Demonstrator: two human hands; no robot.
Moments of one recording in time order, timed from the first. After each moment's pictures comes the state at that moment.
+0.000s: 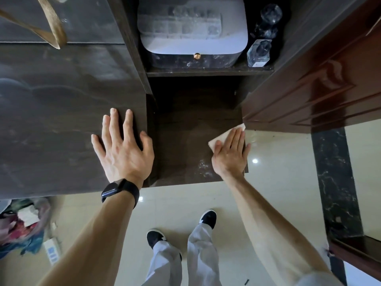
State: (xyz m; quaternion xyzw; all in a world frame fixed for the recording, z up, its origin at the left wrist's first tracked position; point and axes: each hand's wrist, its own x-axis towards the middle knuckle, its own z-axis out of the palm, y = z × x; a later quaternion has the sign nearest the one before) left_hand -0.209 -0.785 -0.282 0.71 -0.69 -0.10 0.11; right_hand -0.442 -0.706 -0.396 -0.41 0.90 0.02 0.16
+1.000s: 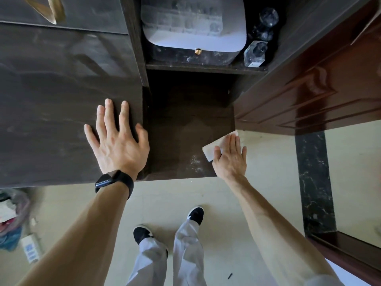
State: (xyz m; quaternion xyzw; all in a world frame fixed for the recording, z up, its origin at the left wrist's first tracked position) left_hand -0.209 -0.787 -0.278 0.70 -0.69 -0.11 0.10; right_hand -0.464 -0.677 -0.374 -0.47 0.86 0.10 0.18
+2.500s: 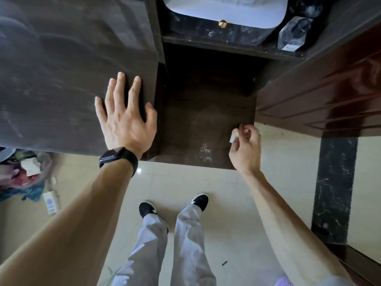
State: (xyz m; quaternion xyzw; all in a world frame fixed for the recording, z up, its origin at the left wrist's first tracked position) left_hand -0.210 -0.785 -0.279 0.72 -0.68 -0.10 0.10; right_hand -0.489 -0.677 -0.385 -0.56 0.81 -0.12 0.12
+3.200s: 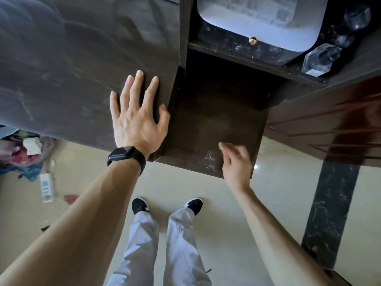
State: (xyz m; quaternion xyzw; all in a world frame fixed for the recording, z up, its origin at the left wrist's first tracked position) left_hand -0.210 -0.787 -0.277 0.72 -0.68 -0.09 0.10; right_hand -0.459 -0.678 -0.382 -0.61 0.74 -0.23 0.16
